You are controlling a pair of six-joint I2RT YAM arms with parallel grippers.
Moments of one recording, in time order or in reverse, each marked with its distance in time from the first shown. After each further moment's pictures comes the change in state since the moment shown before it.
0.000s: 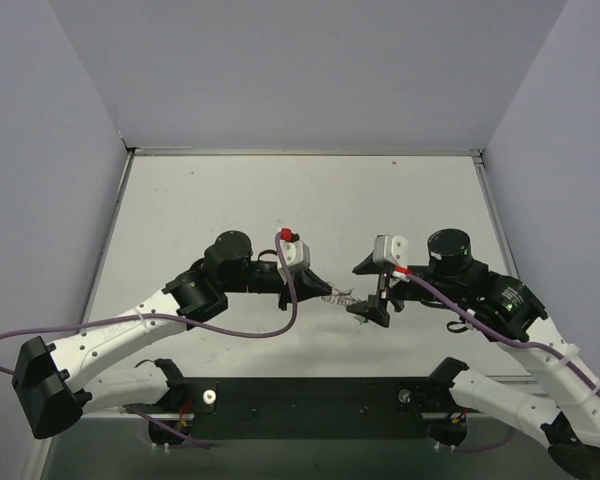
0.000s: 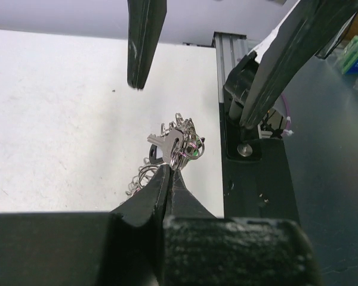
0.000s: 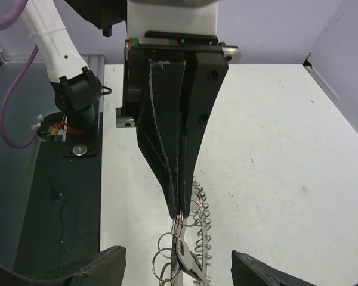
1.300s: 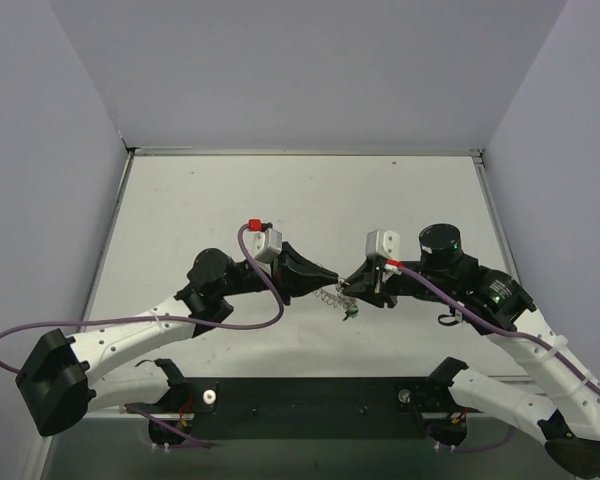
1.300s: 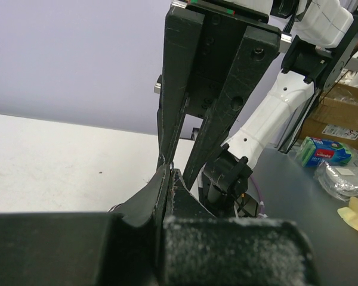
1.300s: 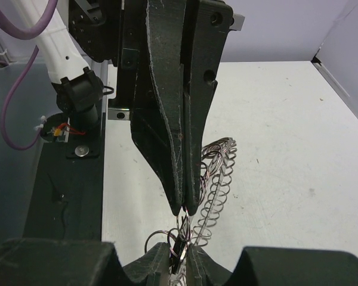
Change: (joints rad) left arm 0.022 0.021 -0.188 0.682 0.003 -0.369; right arm -0.012 0.027 -0.027 0.059 -0.045 0.013
